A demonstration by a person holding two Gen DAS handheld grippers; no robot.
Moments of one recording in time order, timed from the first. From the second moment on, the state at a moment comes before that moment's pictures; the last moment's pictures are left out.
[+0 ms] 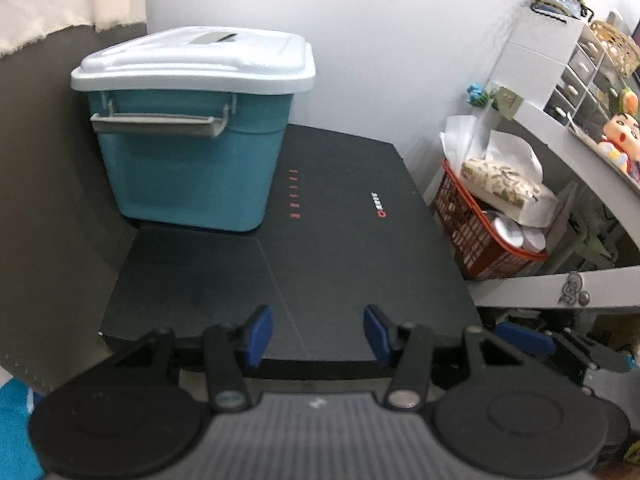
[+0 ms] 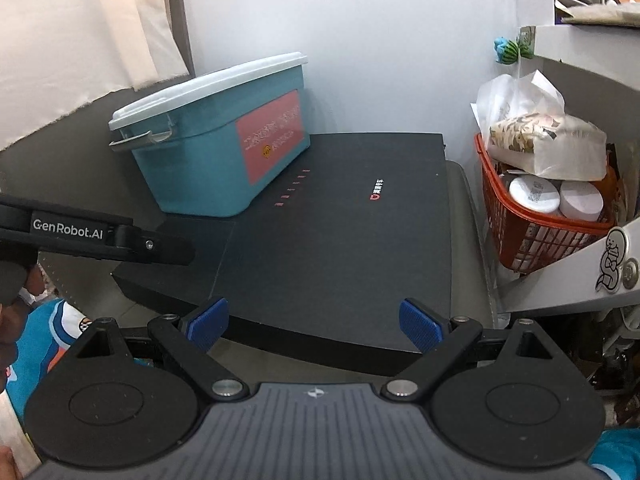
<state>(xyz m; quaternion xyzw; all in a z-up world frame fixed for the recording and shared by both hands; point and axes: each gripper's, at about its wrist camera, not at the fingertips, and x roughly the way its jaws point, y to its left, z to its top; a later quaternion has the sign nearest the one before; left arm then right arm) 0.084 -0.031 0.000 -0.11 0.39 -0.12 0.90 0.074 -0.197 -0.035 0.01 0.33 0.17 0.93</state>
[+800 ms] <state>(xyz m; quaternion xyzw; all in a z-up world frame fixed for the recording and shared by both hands) 0.081 -0.032 0.007 -0.08 0.36 -0.10 0.92 0.076 -0.201 -0.033 0.02 0.33 0.17 0.93</state>
